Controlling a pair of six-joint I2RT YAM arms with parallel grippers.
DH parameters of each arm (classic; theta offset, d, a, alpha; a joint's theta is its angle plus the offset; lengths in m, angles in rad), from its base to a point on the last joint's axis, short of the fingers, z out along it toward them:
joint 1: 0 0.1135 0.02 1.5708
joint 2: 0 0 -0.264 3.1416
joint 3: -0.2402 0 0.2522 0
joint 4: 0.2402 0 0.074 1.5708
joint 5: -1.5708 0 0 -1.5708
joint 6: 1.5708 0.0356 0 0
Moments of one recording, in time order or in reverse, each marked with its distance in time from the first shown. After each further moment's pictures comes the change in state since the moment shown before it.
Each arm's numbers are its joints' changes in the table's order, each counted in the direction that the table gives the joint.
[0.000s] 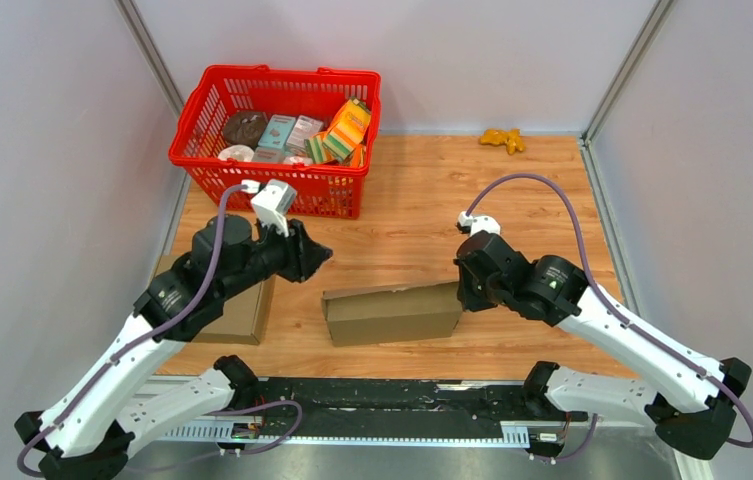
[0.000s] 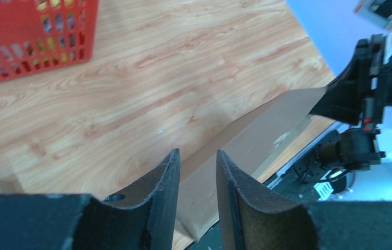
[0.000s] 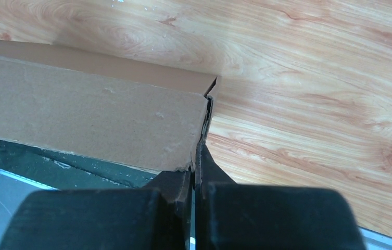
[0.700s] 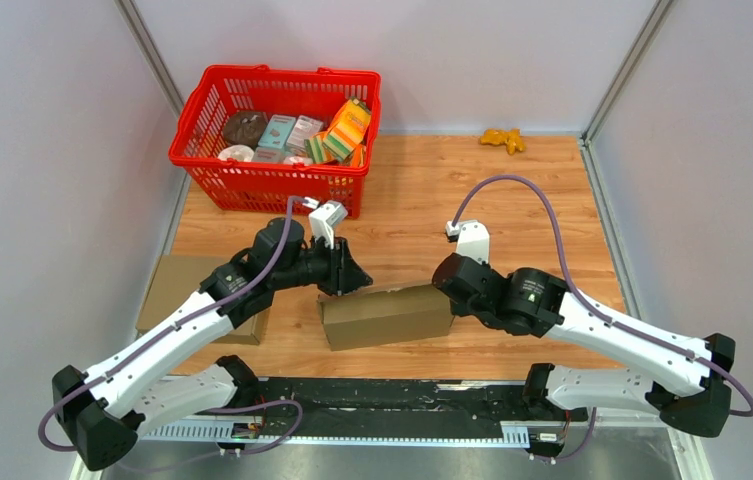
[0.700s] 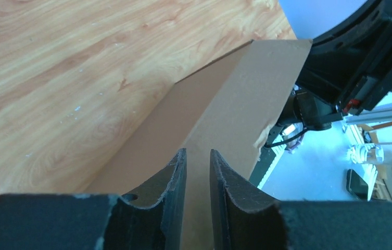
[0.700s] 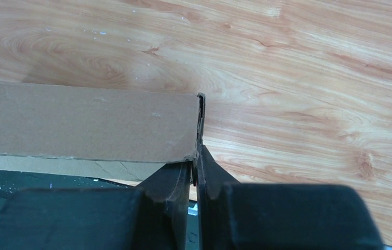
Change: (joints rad) left arm -0.010 -0.198 0.206 -0.304 -0.327 -0.131; right arm 0.213 -0.061 0.010 -0.013 -0.319 0.140
